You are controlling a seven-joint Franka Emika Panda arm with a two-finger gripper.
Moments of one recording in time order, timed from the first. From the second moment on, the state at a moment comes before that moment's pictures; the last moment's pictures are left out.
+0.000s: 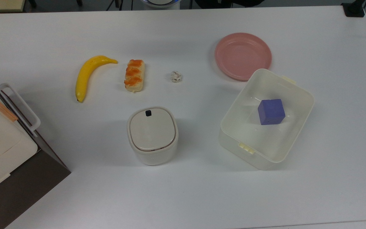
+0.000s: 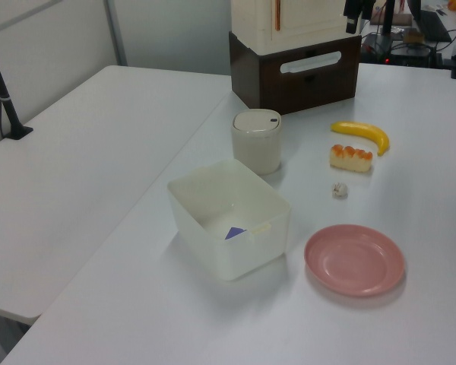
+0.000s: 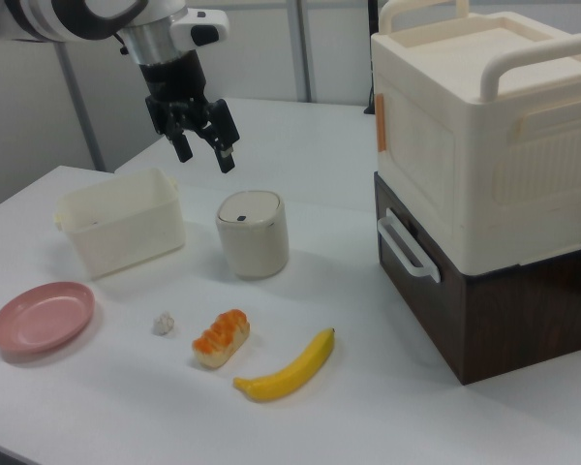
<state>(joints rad) 0.03 -0.03 -0.17 -1.57 -0.08 1.65 0.05</state>
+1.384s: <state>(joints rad) 0.02 -0.03 -0.16 -1.57 -0.09 1.58 0.04</state>
